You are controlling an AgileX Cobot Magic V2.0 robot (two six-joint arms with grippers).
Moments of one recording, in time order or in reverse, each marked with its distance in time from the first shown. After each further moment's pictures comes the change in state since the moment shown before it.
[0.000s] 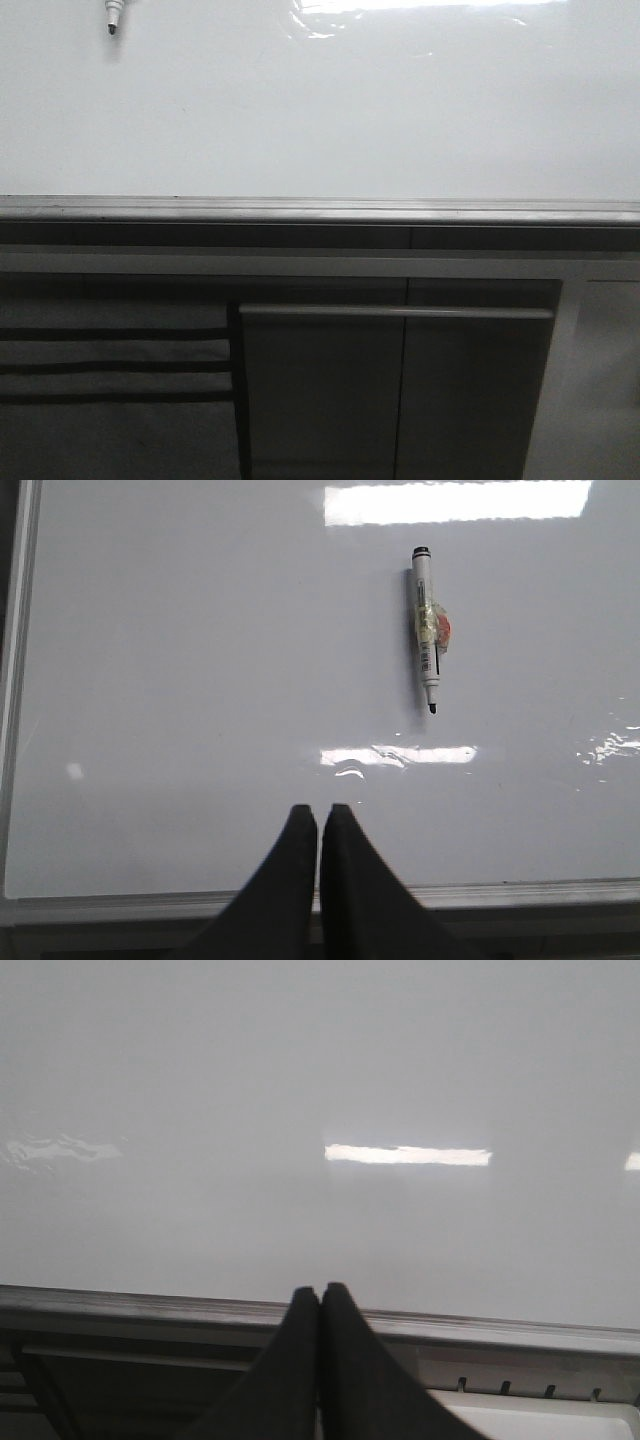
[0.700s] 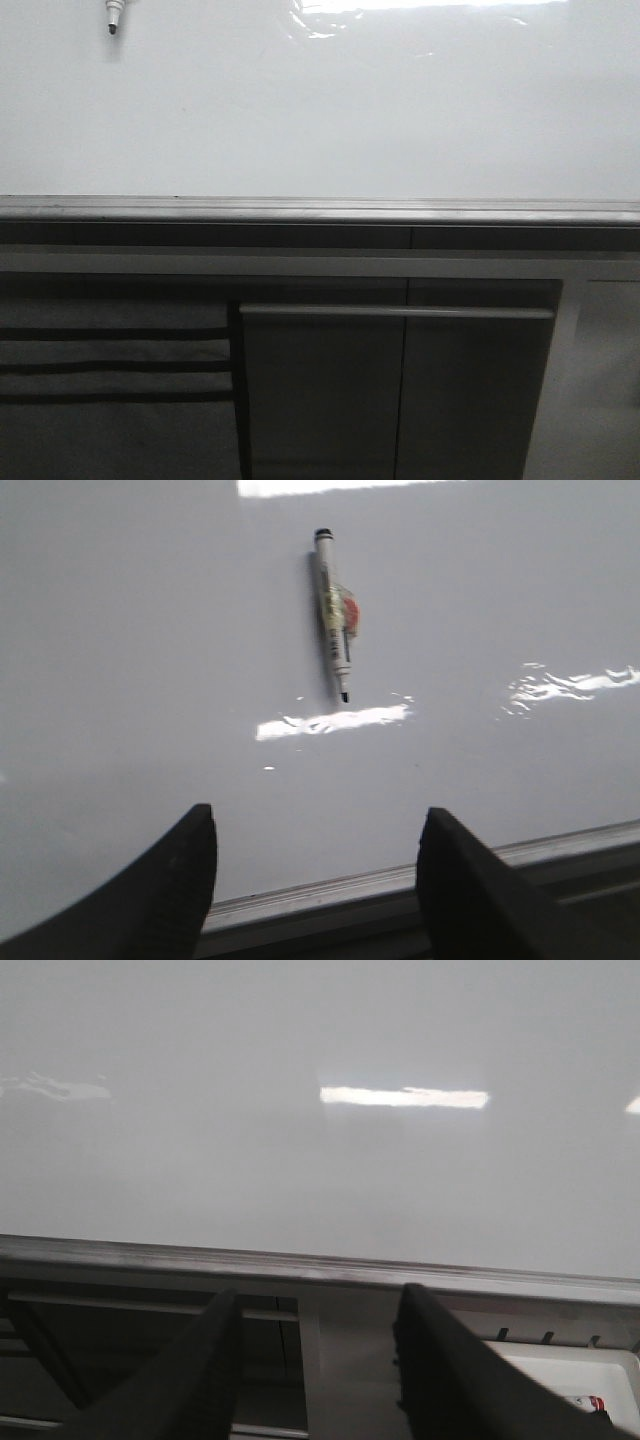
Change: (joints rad) left arm -0.184 0.176 -0.089 0.032 -0.016 0.017; right arm 0.000 0.090 -0.002 -0.007 0.033 0.000
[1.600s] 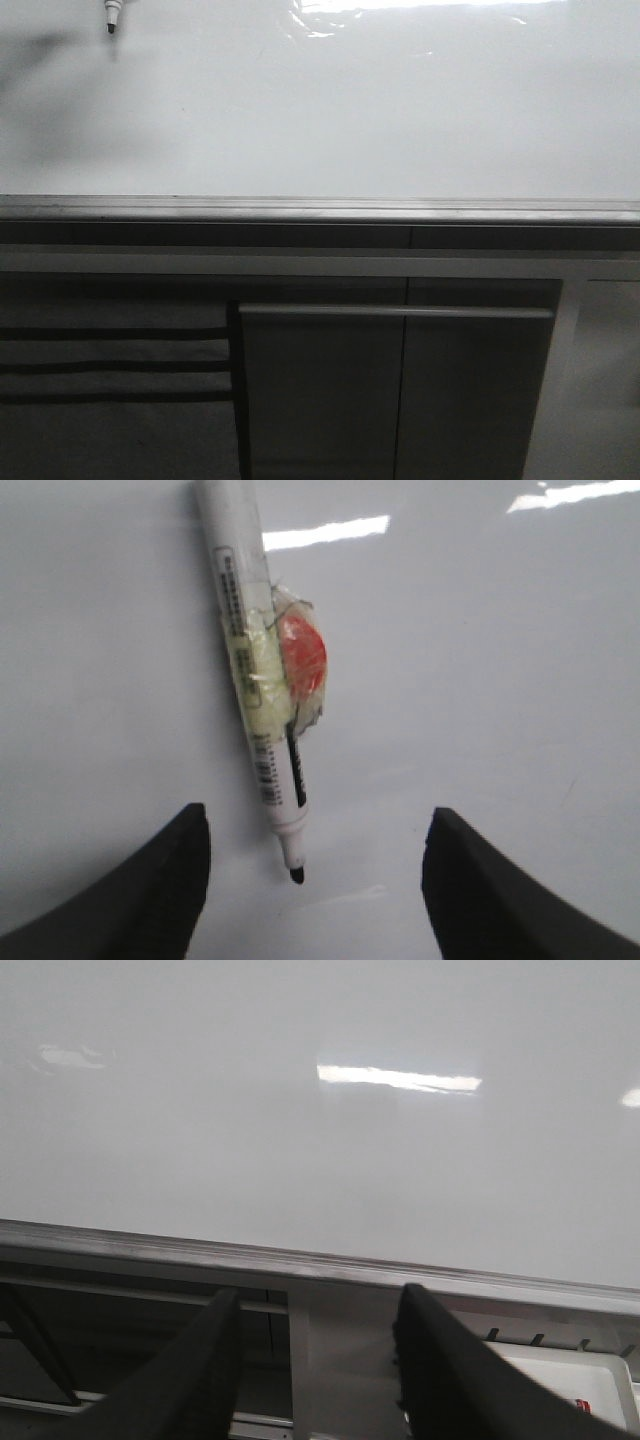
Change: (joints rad) left arm -0.036 1.024 -0.727 -0.018 0.084 -0.017; right arm 0.000 0.068 -0.030 0.000 0.000 -0.044
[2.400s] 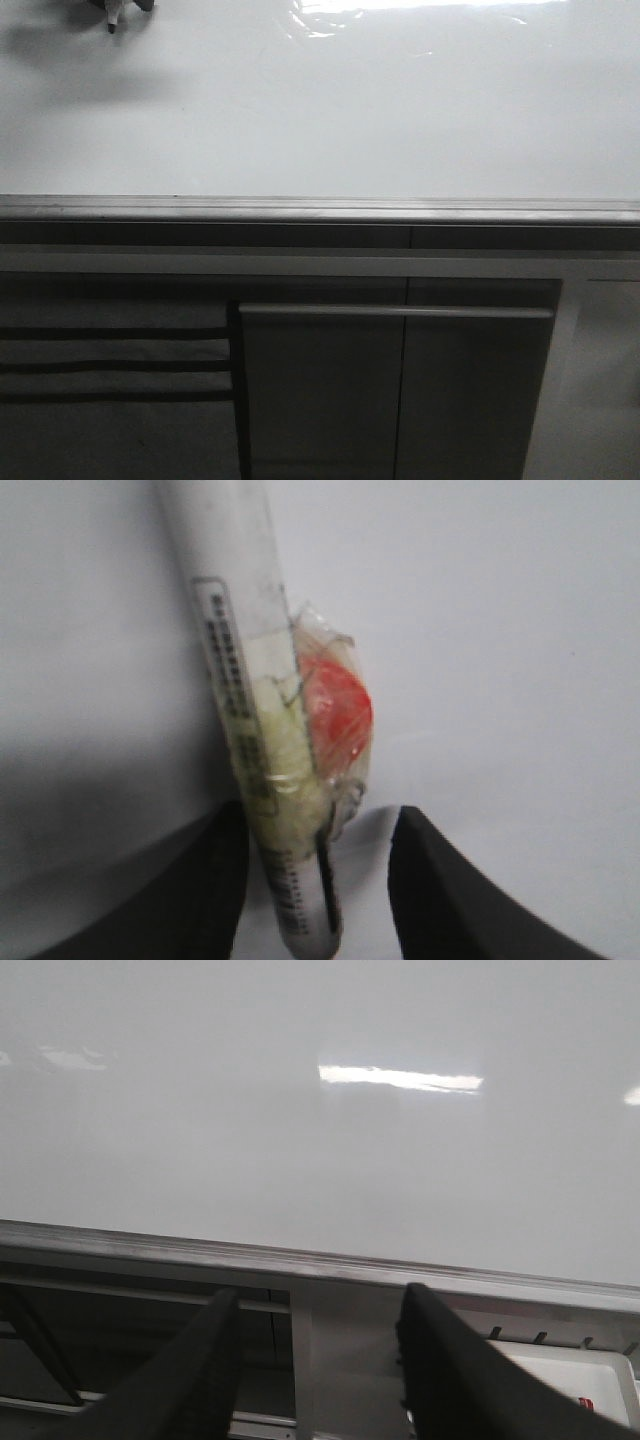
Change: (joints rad) left arm 0.024 0.200 -0.225 -0.002 0.158 0.000; right arm 0.000 0.000 0.000 0.000 0.000 0.000
